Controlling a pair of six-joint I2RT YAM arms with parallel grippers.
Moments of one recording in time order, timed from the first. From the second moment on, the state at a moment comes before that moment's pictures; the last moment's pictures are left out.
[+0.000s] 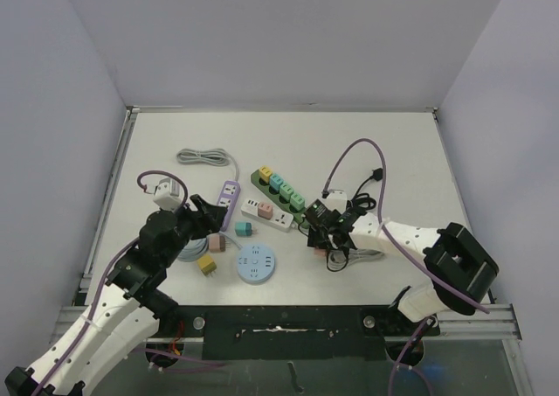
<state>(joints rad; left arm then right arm) -0.56 0.55 0.51 -0.29 -0.20 -0.73 0.83 1.45 0.79 -0.55 0.35 0.85</state>
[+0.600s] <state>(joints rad) -0.56 0.57 0.44 -0.15 -0.09 -0.67 0.79 1.42 0.80 -0.46 0.21 0.75</state>
